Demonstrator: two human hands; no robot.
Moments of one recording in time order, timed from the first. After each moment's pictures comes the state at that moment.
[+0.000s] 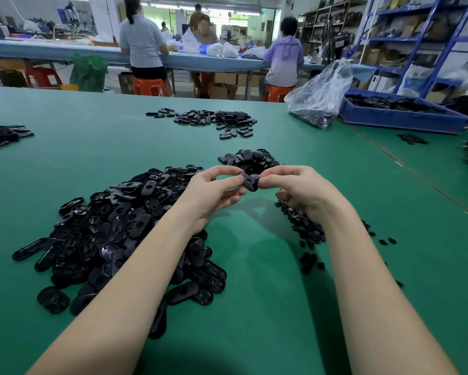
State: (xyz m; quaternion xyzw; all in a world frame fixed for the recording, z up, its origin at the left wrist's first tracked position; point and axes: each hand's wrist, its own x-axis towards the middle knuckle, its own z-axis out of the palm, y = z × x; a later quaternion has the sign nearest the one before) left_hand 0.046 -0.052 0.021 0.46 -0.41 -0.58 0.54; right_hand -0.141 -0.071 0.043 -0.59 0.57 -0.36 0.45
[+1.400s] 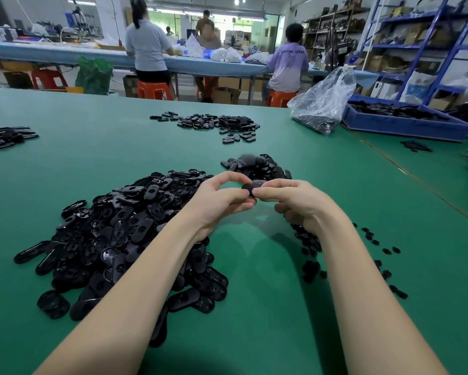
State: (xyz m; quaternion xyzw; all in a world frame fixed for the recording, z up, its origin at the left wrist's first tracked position) left_hand 0.044 -0.052 0.017 0.42 -0.44 -0.60 0.53; right_hand -0.136 -0.076 0.031 -0.56 0.57 -0.34 0.50
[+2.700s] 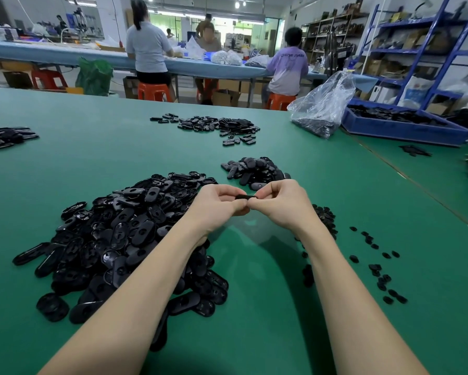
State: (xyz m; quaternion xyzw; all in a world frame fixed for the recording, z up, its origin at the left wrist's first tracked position) left_hand 0.046 -0.061 0.002 0.51 -0.49 -0.50 0.51; right_hand -0.116 -0.078 0.018 -0.66 0.58 -0.37 0.30
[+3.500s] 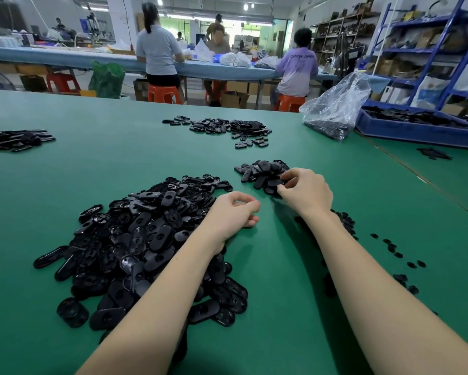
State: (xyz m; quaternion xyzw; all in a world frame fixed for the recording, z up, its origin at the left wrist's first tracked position) left_hand 0.047 -0.066 -0.007 0.55 -0.46 -0.51 0.48; right_hand -0.116 -0.140 0.007 -0.65 0.69 -0.31 0.09
